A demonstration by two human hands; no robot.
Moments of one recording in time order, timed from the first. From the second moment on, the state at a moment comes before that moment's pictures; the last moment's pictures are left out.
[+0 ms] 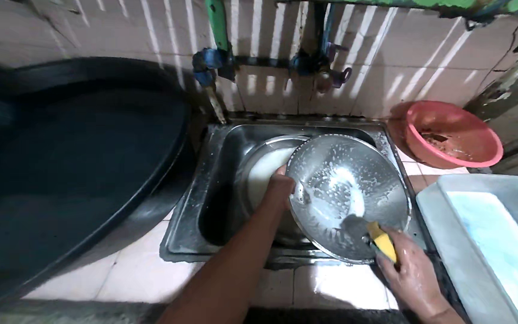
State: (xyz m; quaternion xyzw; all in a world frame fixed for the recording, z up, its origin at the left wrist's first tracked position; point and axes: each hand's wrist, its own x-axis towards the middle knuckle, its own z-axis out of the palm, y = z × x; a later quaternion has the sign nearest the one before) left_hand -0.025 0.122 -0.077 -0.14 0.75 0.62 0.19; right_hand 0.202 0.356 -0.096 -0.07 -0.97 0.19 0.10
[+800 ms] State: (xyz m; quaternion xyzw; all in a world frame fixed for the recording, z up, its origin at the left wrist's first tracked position) left_hand -0.033 0.099 -0.089 -0.20 0.76 0.57 0.26; right_hand 0.080 0.411 -0.074 -0.28 -0.92 0.27 0.10
